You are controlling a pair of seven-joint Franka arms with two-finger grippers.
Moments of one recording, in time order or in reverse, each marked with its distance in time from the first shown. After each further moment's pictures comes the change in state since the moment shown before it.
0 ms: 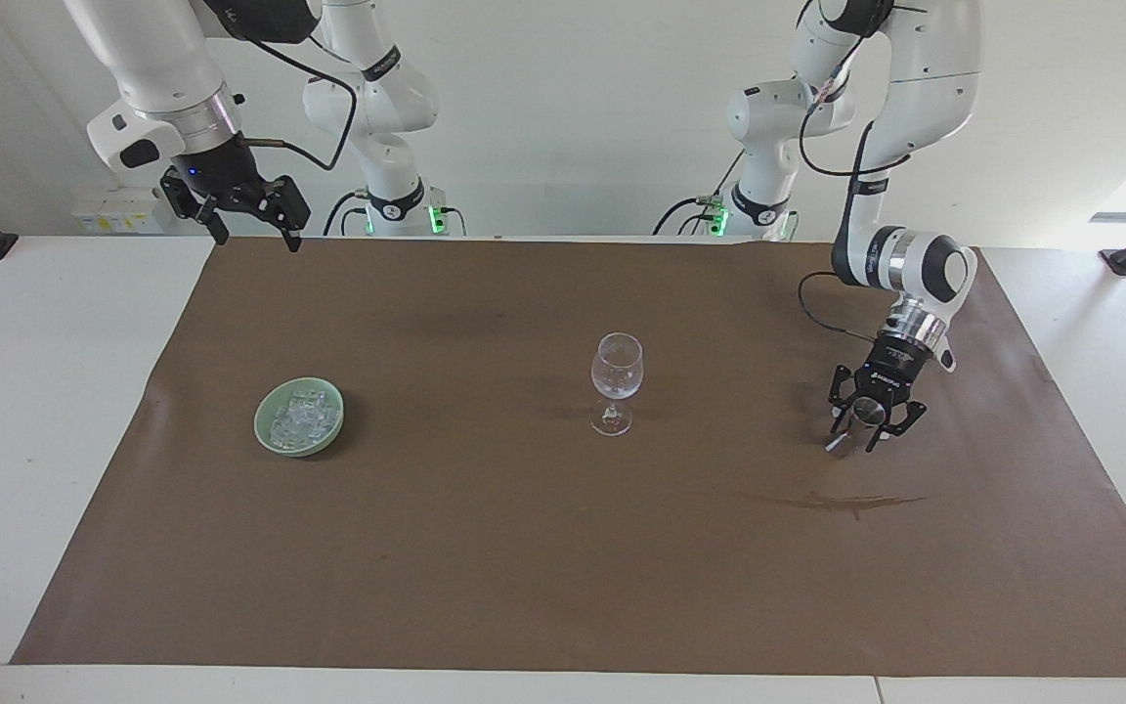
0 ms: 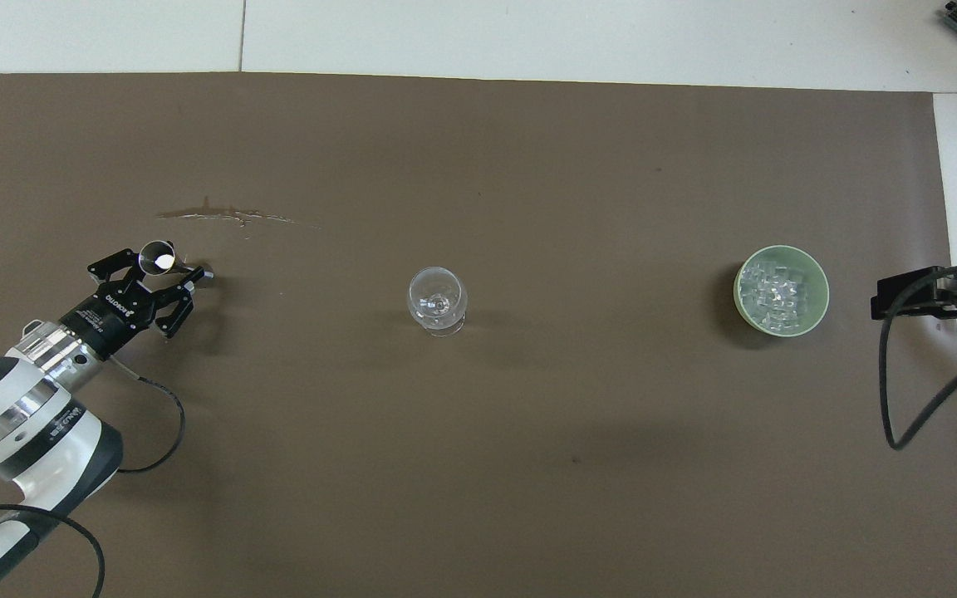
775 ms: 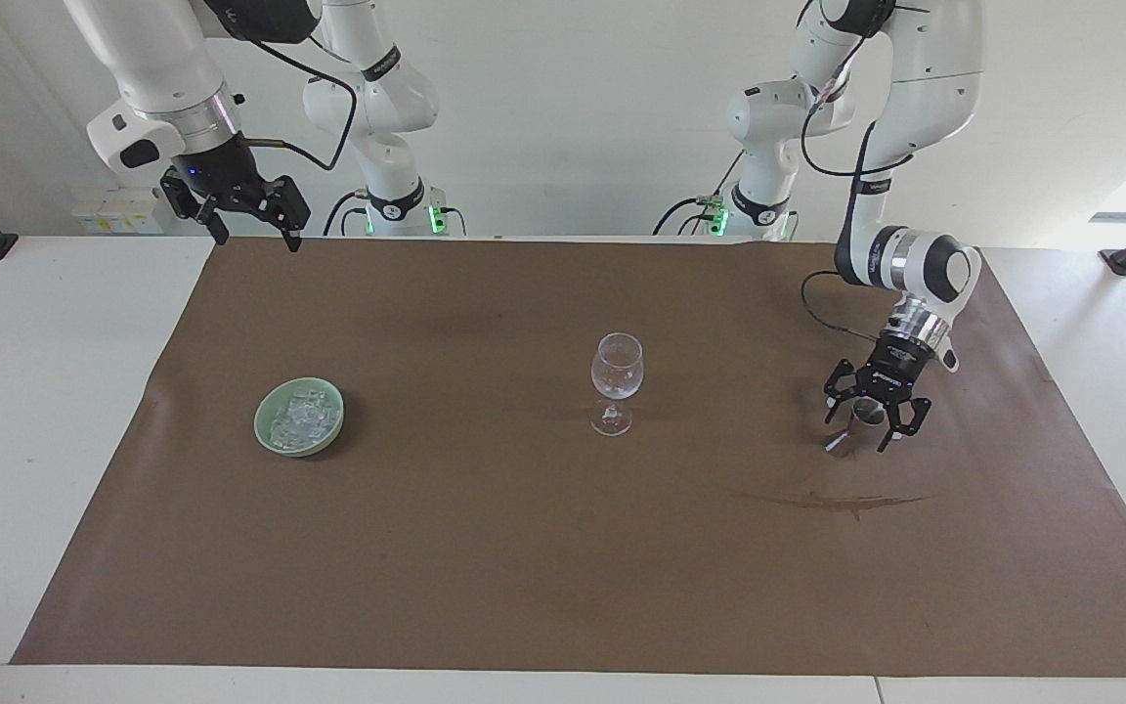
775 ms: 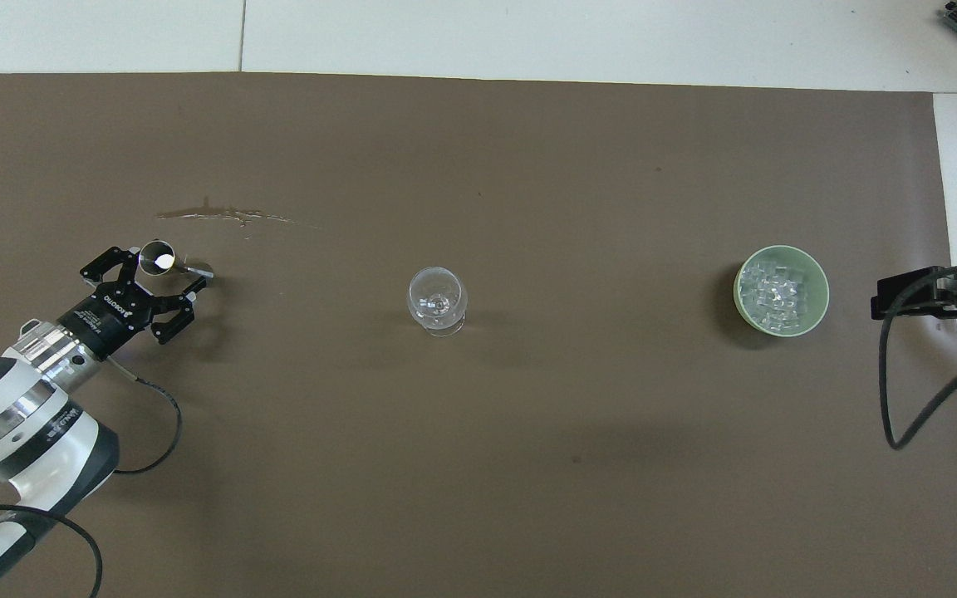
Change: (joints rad) left arm 0.005 0.000 0.000 0.001 0.017 -0.009 0.000; right arm 0.000 0.000 0.000 0.000 0.000 0.000 0.000
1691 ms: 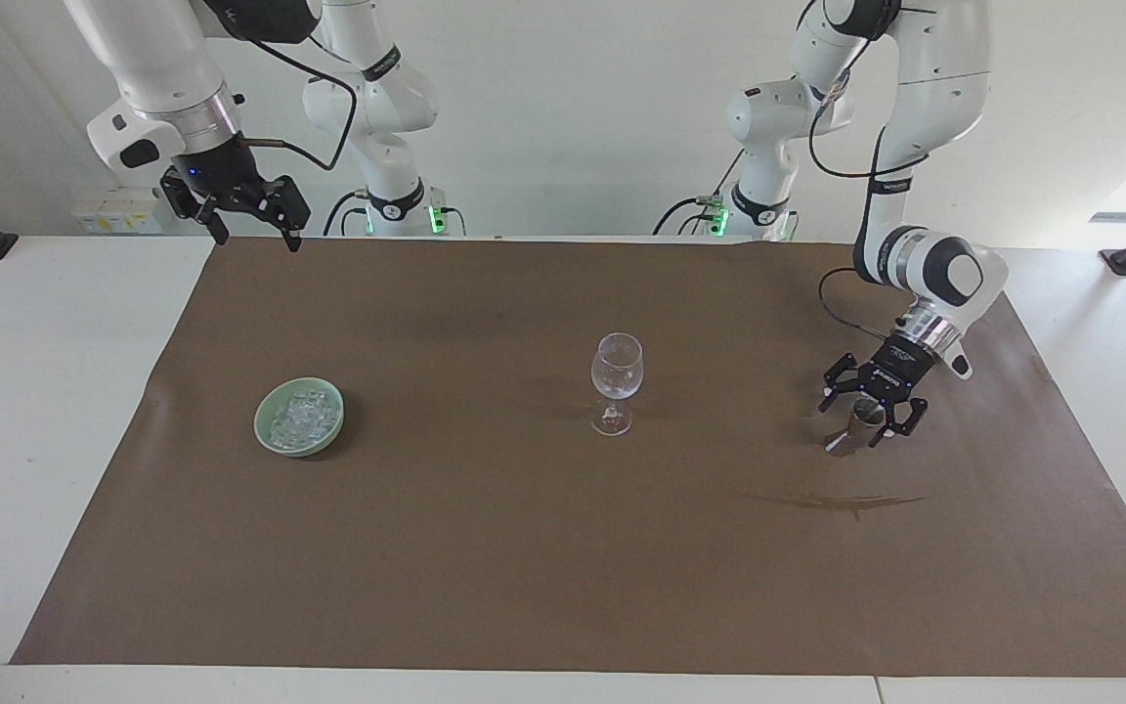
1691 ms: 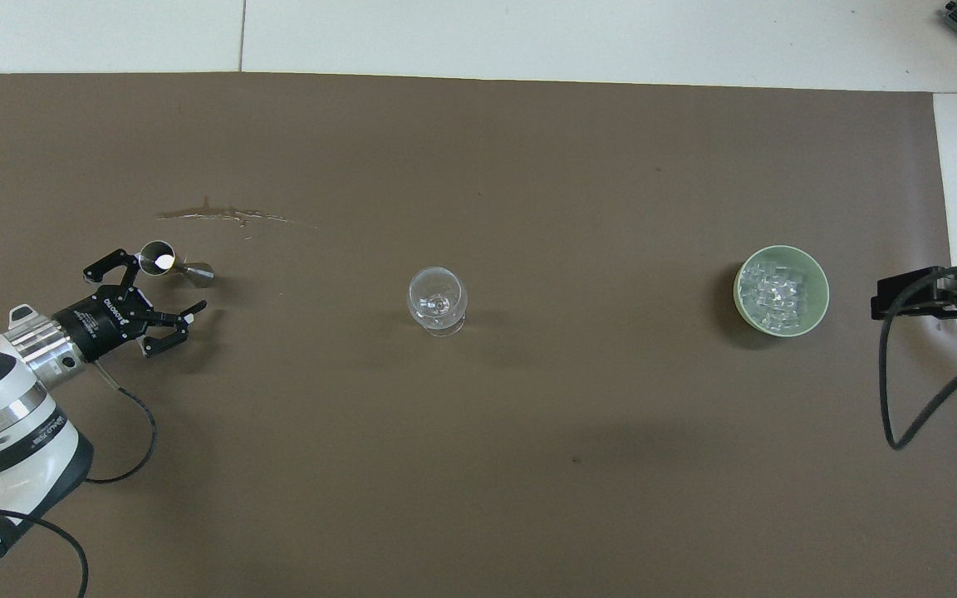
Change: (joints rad) left arm 0.025 0.008 0.005 0.022 0.258 -0.019 -0.004; right arm 0.000 0.000 0.000 0.000 0.000 0.000 0.000
